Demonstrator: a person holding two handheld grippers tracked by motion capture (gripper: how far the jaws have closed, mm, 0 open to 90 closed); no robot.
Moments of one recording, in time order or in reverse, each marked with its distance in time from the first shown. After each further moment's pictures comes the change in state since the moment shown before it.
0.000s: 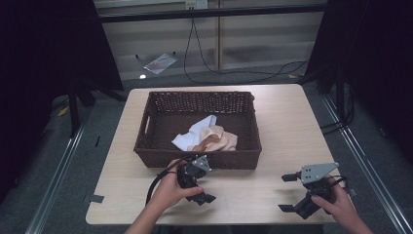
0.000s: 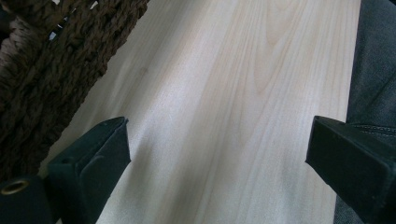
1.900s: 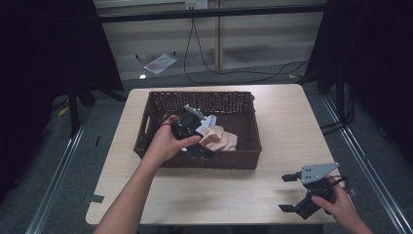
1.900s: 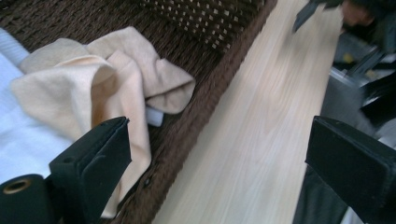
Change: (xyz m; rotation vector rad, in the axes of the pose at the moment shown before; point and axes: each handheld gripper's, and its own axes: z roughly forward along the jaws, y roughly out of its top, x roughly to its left) left arm 0.053 0.081 -0.085 -0.057 -0.035 -0.154; right arm 0.000 0.000 0.000 0.002 -0.002 0.001
